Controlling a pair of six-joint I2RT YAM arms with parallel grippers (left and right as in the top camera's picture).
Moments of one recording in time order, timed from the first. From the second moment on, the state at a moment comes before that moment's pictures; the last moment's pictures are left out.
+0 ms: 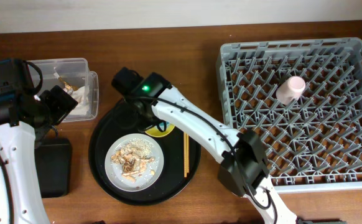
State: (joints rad) left arm 0.27 1.45 1.55 -1.30 -0.01 -0.57; right arm 0.84 2.32 2.27 -1.33 0.03 0.34
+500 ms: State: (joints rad) left arm 0.27 1.45 1.55 -1.30 -0.01 -0.57; right arm 0.43 2.21 2.76 -1.69 -0.13 0.32
